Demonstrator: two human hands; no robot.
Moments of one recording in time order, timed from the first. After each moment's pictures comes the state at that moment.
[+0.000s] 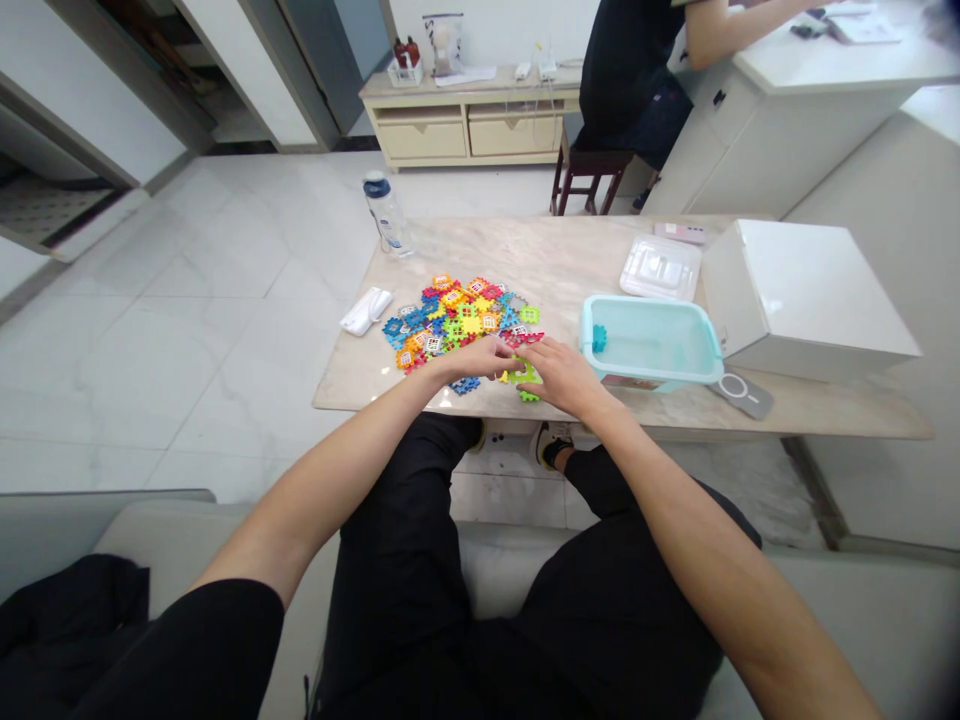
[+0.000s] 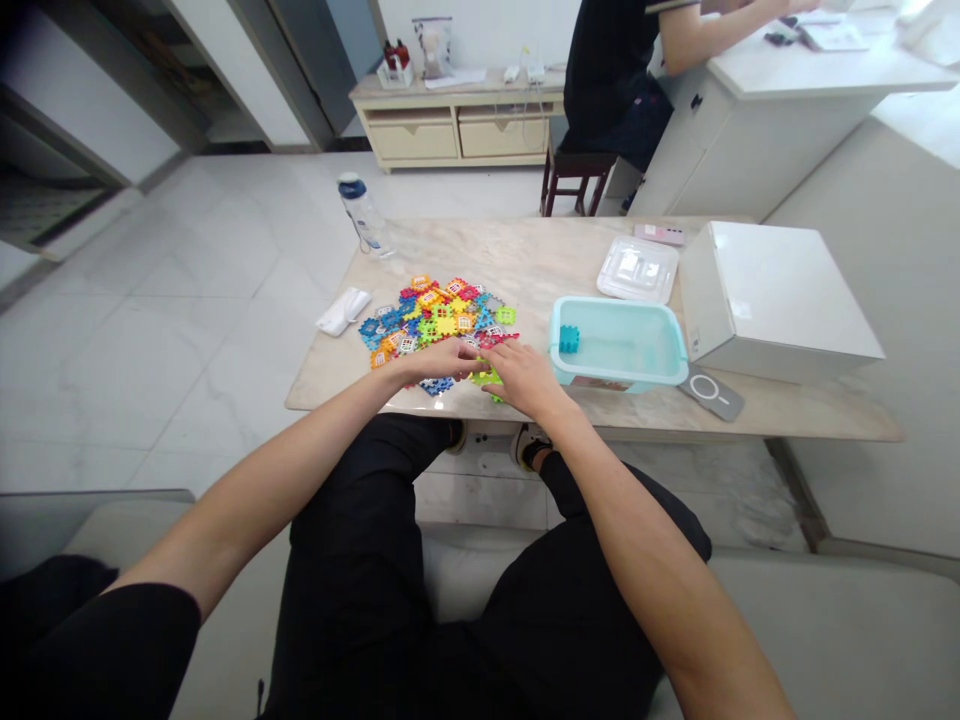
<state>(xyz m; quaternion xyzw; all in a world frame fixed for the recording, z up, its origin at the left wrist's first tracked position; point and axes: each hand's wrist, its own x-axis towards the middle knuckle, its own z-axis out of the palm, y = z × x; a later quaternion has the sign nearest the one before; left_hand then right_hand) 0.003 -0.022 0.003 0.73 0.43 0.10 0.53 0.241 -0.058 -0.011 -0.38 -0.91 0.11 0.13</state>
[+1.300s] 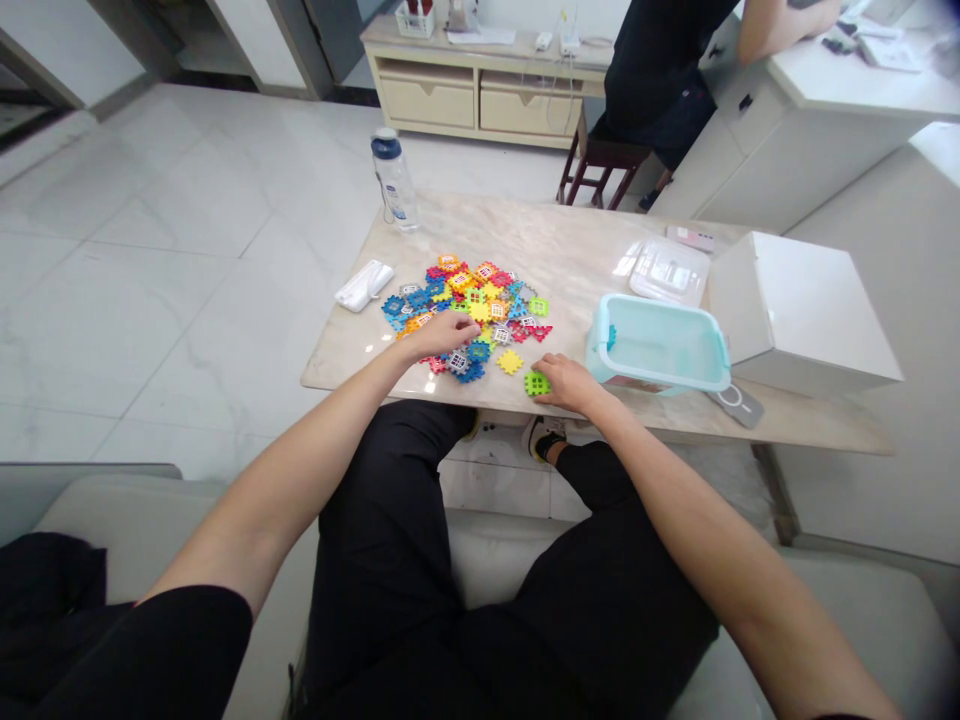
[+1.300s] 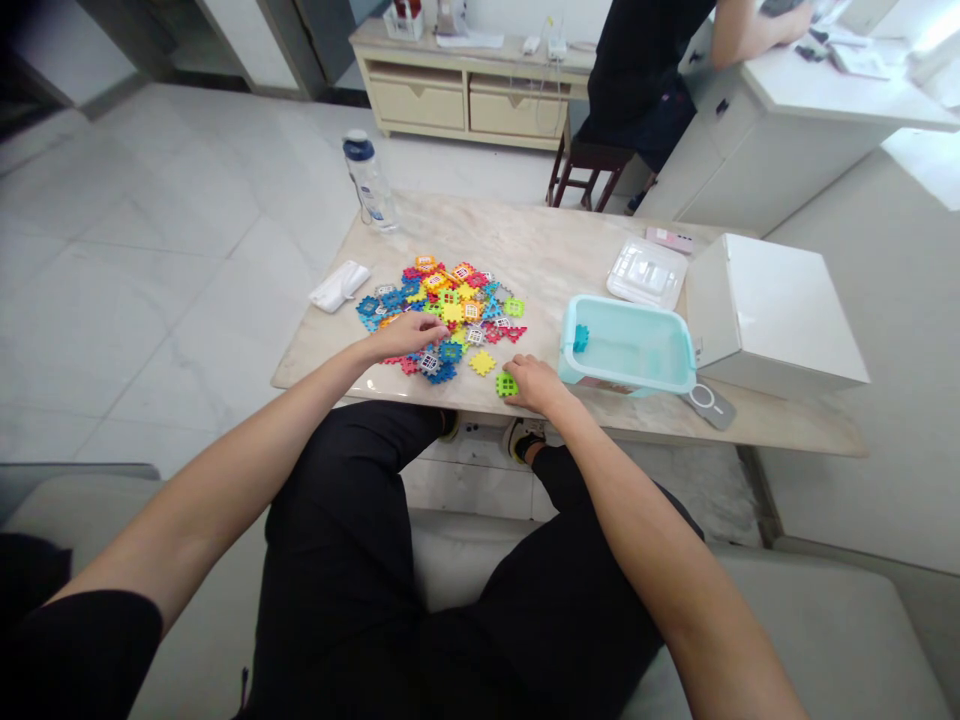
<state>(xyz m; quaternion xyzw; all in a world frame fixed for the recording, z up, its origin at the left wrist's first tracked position) -0.078 -0.010 -0.019 0.71 0.55 0.19 0.40 0.245 -0.042 -0.069 -0.41 -0.90 0.13 -0.09</state>
